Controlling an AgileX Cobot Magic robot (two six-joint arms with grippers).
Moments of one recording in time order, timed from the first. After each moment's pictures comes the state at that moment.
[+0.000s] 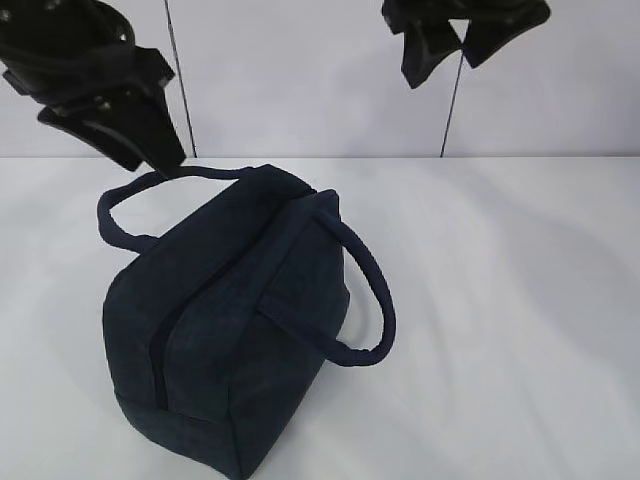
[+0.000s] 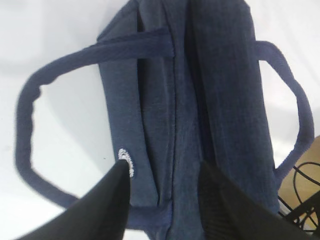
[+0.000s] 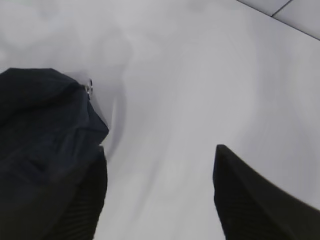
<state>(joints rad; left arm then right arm) -0.43 1.66 -1.52 -0.32 1.23 0.15 0.44 1.80 -1.90 -0.11 1.25 0.05</state>
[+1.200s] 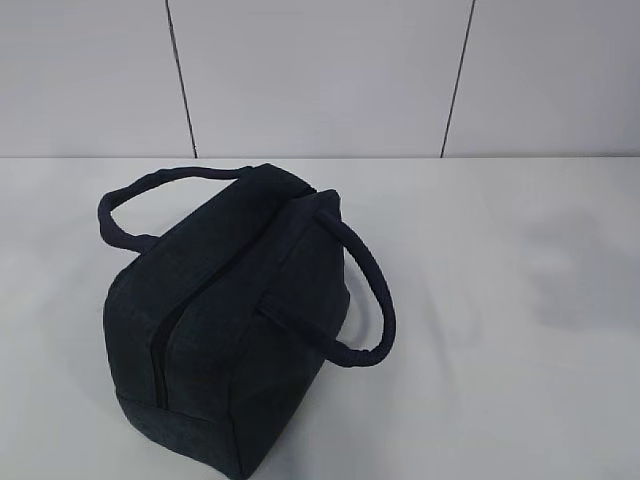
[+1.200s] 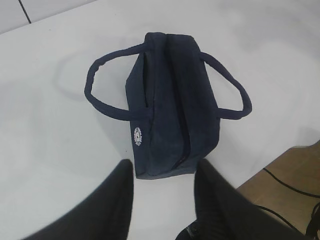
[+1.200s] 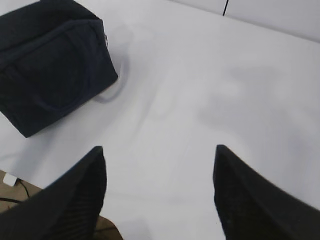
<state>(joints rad) -0.43 0.90 -1.29 -0.23 1.26 0.08 0.44 0.57 -1.09 -0.09 1.27 0.06</state>
